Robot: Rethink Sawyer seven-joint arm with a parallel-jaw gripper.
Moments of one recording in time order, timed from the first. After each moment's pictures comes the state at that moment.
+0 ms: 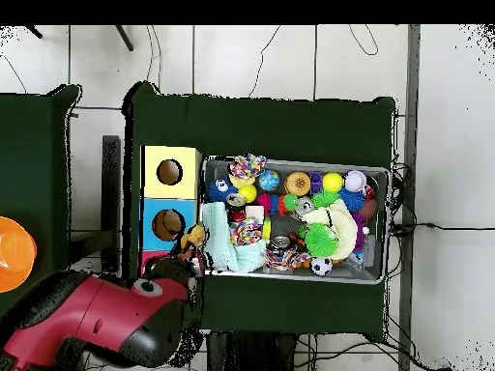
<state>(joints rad) 0.90 -0.15 -1.05 1.41 -1.69 -0.74 4.16</state>
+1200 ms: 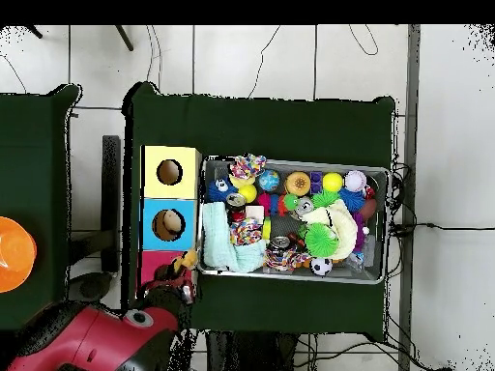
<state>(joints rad) 1.03 -0.08 -1.05 1.51 -1.56 -0.71 4.18</state>
